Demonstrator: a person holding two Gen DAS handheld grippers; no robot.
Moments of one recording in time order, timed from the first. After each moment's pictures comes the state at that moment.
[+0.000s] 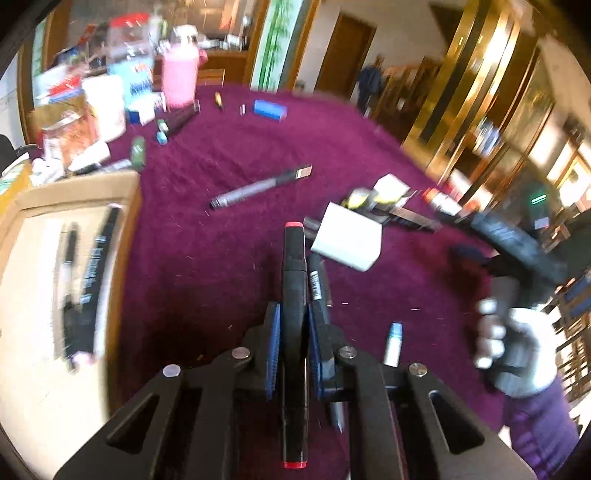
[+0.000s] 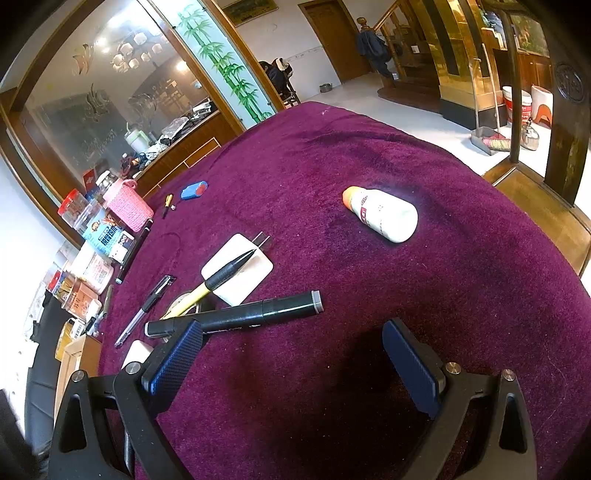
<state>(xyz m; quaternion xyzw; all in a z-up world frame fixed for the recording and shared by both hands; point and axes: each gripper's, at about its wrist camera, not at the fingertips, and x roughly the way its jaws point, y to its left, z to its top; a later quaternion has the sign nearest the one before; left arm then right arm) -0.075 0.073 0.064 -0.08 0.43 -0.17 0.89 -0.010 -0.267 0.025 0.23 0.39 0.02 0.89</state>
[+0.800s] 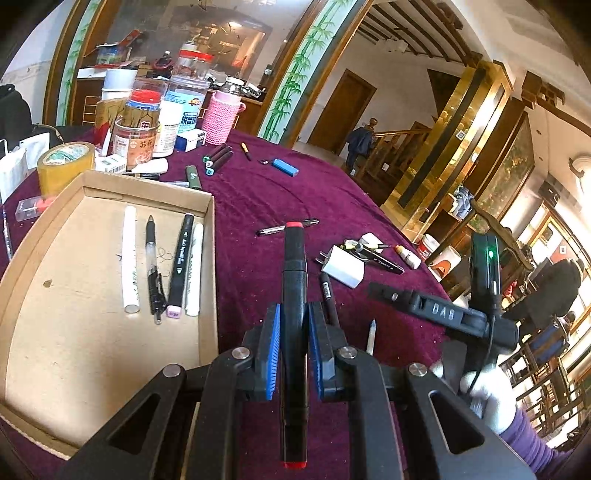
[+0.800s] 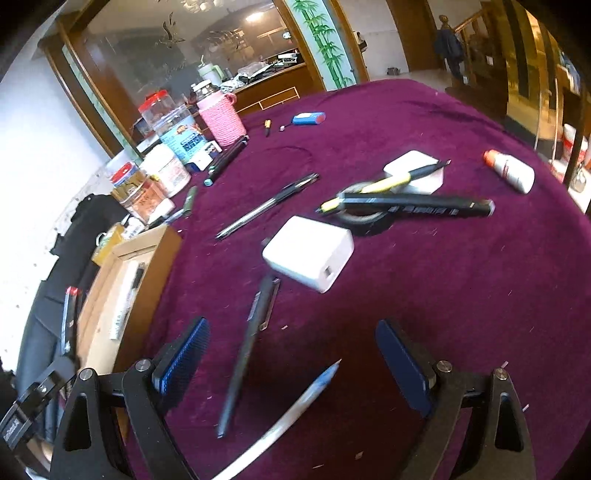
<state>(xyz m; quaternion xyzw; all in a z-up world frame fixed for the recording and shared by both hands) -0.146 0.157 0.091 -0.16 0.35 -0.18 0.90 -0.073 -0.120 0.048 0.14 0.43 0.13 0.88</state>
